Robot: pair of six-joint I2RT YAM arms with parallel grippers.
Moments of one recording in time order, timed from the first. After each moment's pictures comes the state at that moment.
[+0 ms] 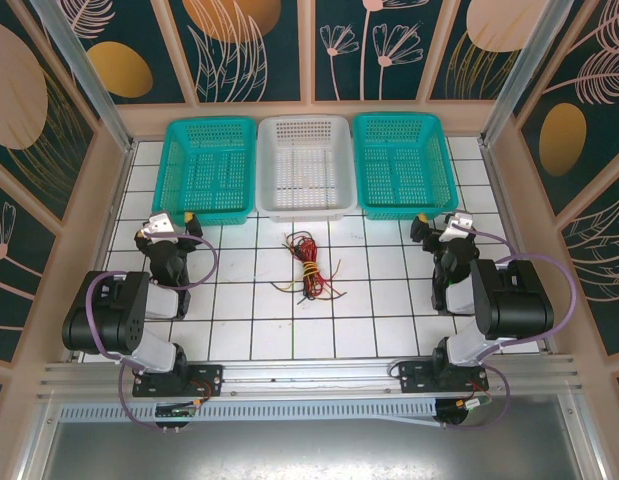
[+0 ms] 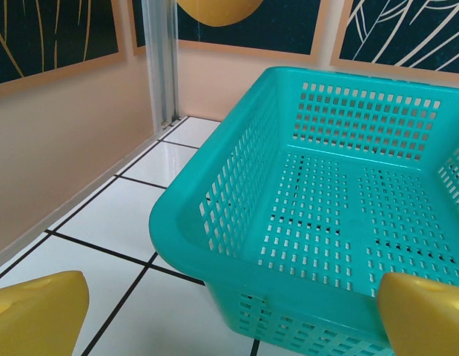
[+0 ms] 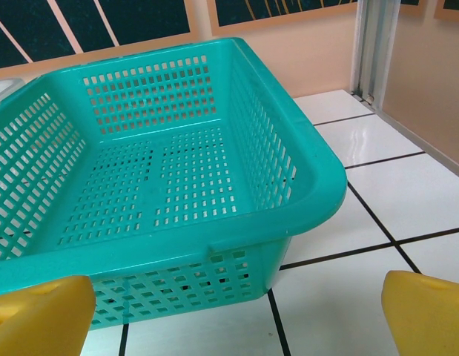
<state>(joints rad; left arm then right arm) -0.03 1.52 0.21 1.19 -0.32 -0.13 -0.02 1.56 0.19 1.22 0.06 0.13</state>
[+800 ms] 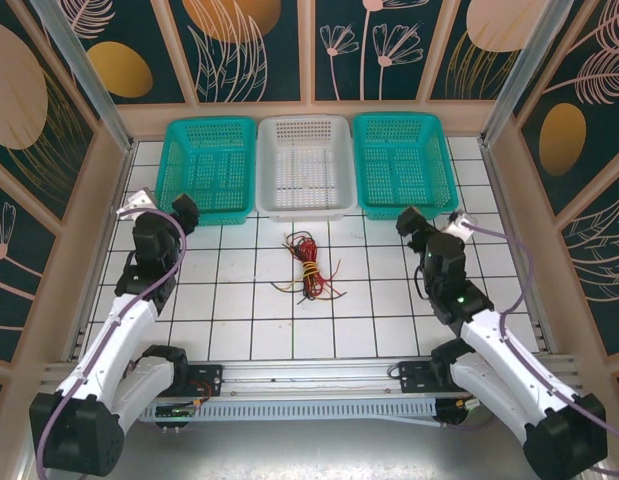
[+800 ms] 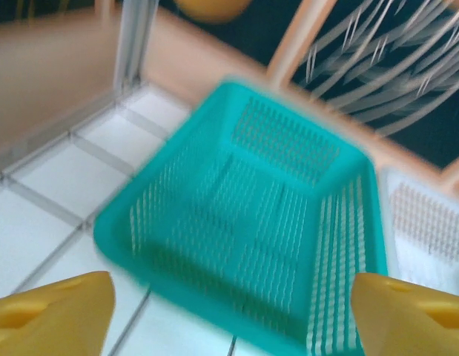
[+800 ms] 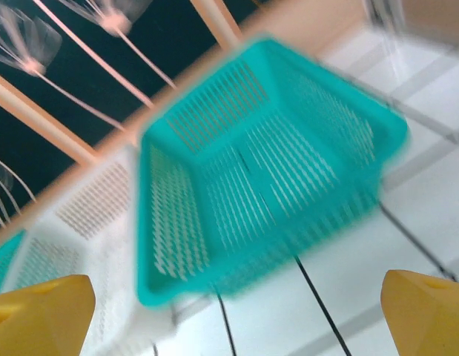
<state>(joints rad) -0.17 0.89 0.60 -0.11 -0.32 -0.60 0.43 0.74 0.42 -0.06 0.44 0.79</state>
